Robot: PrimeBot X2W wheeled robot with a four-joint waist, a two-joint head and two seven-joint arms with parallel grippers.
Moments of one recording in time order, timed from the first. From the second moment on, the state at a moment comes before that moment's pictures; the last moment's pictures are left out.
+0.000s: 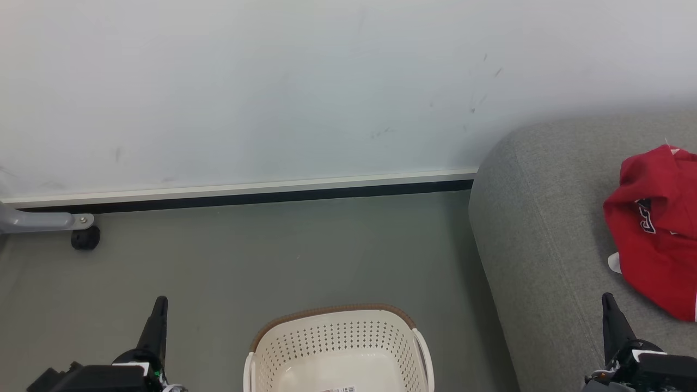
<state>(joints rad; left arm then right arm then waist) -0.08 0.04 0.09 0.30 -1.60 -0.12 0.11 -0.09 -0.04 -0.13 0.30 1.60 0.12 0.11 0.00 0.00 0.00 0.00</state>
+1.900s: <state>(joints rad) -0.08 0.04 0.09 0.30 -1.60 -0.12 0.11 -0.09 -0.04 -0.13 0.30 1.60 0.12 0.11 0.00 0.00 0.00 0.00</state>
